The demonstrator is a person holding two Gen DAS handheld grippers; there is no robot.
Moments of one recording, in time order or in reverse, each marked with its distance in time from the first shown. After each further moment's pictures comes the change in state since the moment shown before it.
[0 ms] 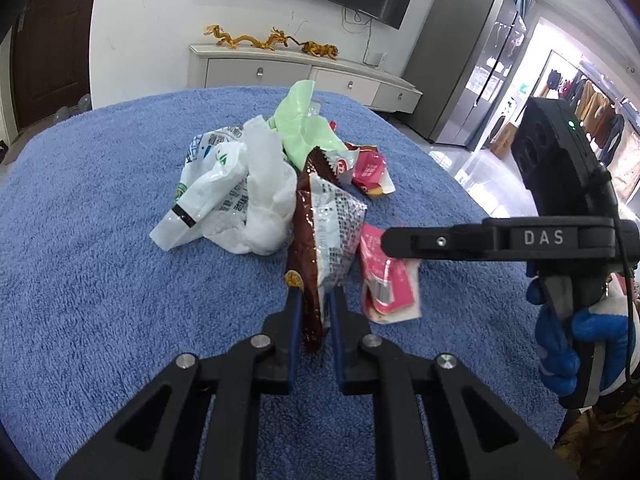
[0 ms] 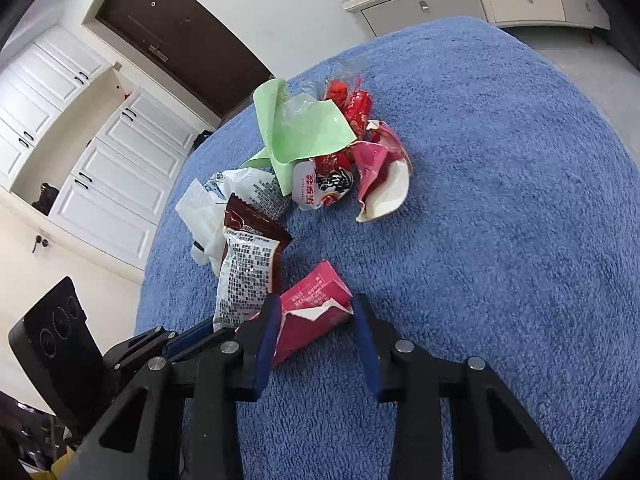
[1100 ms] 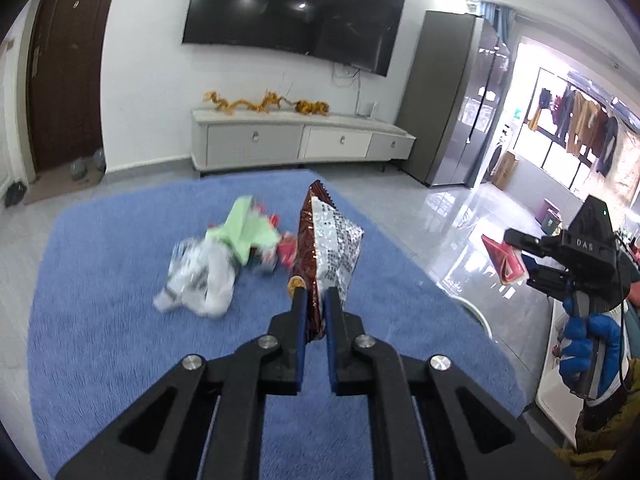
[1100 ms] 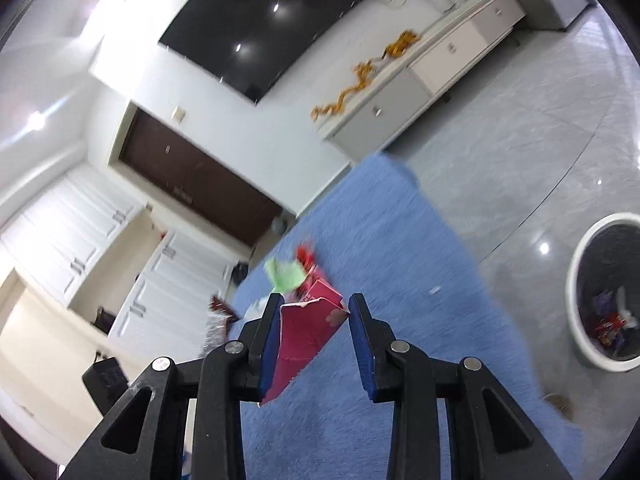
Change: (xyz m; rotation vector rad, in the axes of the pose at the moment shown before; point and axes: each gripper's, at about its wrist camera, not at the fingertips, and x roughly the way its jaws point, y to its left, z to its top) left arm -0.105 -0.102 0.027 0.059 -0.198 0.053; right arm -0.225 -0.104 -0.046 0.247 -0.491 0.136
